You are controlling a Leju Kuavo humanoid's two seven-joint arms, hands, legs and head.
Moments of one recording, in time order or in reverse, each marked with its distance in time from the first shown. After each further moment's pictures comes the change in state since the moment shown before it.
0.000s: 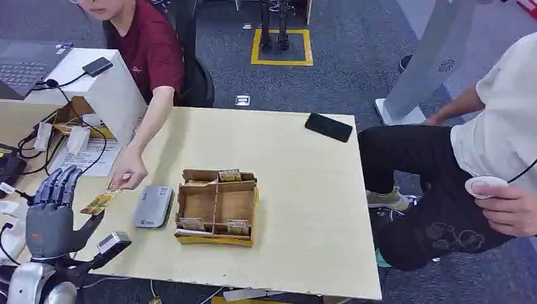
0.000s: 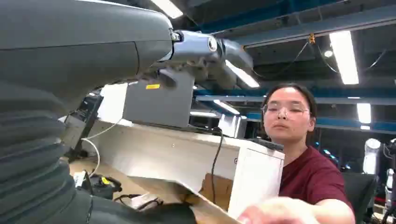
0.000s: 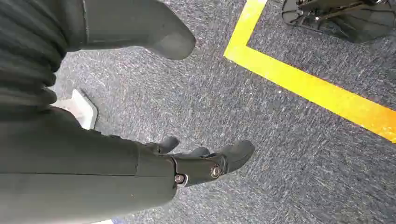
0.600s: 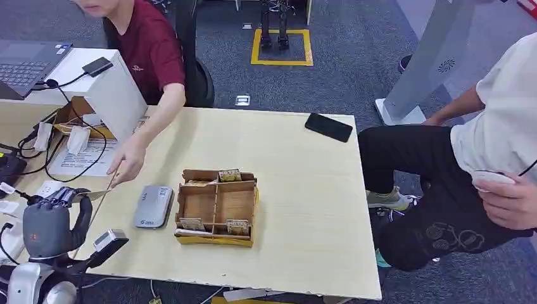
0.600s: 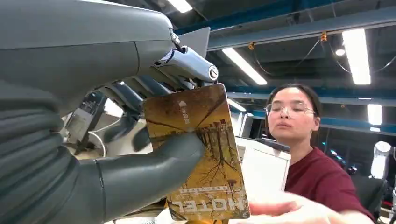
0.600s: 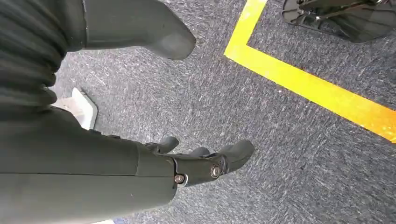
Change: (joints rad) left arm -0.001 0.000 0.000 0.000 0.051 -0.006 -0.032; right arm -0.001 0.000 0.000 0.000 0.007 -0.001 0.001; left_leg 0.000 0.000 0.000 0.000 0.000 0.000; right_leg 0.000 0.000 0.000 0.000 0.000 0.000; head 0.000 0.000
